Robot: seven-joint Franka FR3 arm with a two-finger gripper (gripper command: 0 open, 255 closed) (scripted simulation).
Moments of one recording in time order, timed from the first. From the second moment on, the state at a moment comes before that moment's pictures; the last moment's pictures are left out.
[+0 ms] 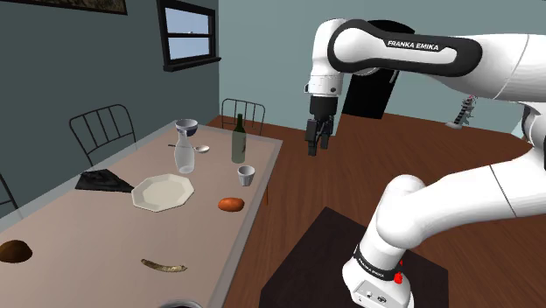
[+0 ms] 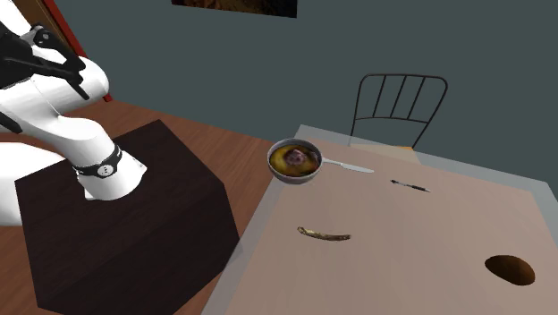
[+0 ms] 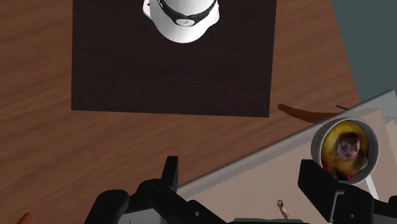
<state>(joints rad) 0.01 -0.79 -0.05 -2.42 0.10 1.44 -0.05</state>
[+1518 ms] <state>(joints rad) 0.15 -0.13 0.13 -2.33 0.16 2.05 -0.07</state>
